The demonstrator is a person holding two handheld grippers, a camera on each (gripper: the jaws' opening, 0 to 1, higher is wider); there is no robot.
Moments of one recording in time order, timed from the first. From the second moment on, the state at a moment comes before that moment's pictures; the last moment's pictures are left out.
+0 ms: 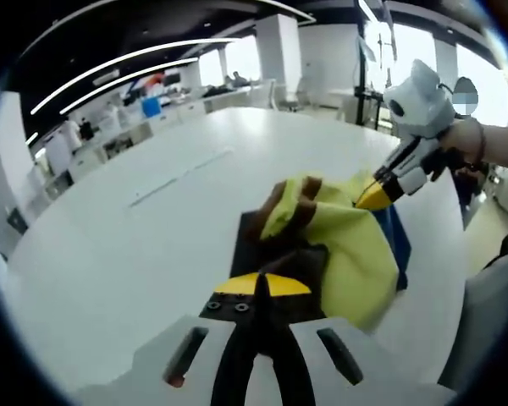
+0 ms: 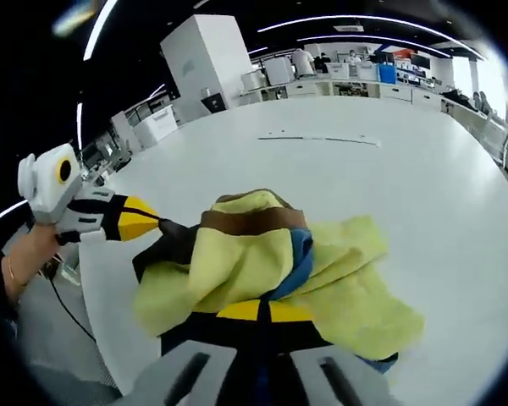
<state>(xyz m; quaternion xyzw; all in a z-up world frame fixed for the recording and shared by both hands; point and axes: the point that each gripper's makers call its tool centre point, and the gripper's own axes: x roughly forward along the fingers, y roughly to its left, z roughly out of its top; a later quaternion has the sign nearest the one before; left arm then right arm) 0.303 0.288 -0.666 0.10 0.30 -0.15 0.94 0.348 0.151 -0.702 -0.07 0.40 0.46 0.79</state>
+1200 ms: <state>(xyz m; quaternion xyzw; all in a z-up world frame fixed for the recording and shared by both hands) 0.316 0.342 -0.583 0.04 0.20 -0.08 0.98 0.405 0.106 -0.627 -0.12 0.31 0.41 0.85</state>
